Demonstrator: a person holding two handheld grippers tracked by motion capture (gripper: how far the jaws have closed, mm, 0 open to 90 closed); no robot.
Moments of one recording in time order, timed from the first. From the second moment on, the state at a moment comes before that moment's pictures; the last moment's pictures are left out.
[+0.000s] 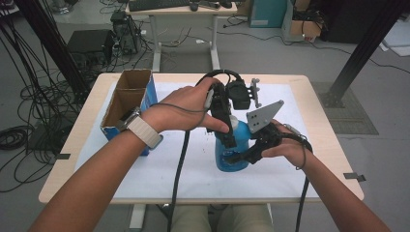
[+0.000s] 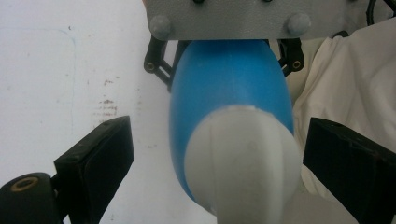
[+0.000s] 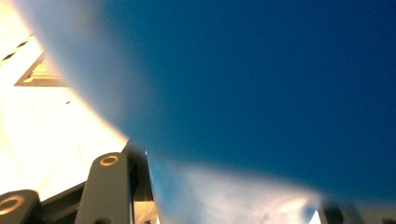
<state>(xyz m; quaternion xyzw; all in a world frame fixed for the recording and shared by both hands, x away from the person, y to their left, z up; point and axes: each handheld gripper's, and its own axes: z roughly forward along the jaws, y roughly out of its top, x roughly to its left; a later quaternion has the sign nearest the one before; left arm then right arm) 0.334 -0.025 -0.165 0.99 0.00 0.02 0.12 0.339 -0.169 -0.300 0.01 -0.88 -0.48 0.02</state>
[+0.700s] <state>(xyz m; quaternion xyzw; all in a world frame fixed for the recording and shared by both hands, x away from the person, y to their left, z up) 0.334 -0.029 -0.174 0.99 0.00 -0.01 0.12 0.336 -0.169 -0.298 0.01 -0.88 -0.48 0.02</state>
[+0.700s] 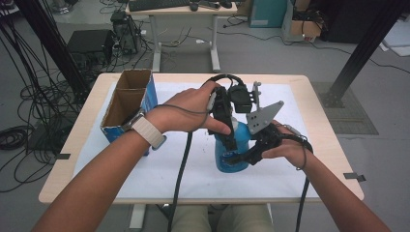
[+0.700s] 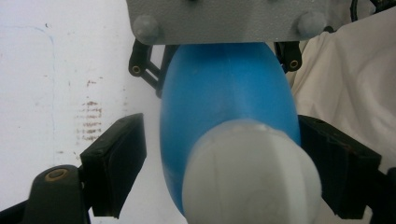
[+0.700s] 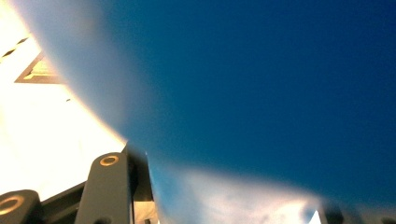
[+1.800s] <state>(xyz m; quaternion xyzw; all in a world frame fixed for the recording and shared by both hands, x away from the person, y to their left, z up) 0.332 -0.032 -0.182 0.99 -0.01 -0.01 0.11 0.335 -0.167 -0.302 0.01 -0.88 -0.47 0.02</state>
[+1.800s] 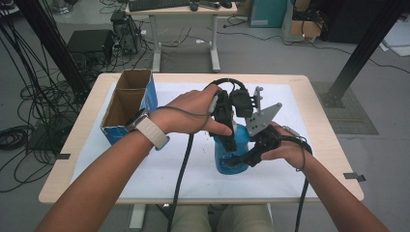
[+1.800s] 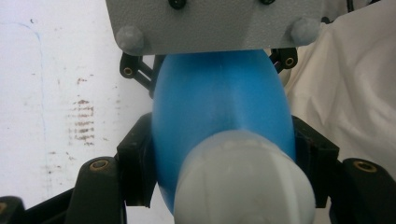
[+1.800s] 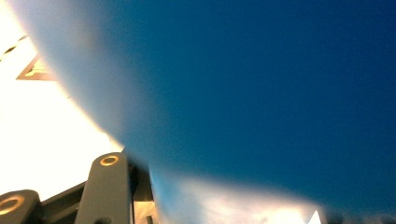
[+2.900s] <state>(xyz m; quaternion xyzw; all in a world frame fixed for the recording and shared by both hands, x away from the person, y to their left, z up) 0.334 -0.034 -0.183 0.99 -0.01 -0.01 0.11 0.338 -0.168 -0.304 0.01 -0.89 -0.46 0.02</state>
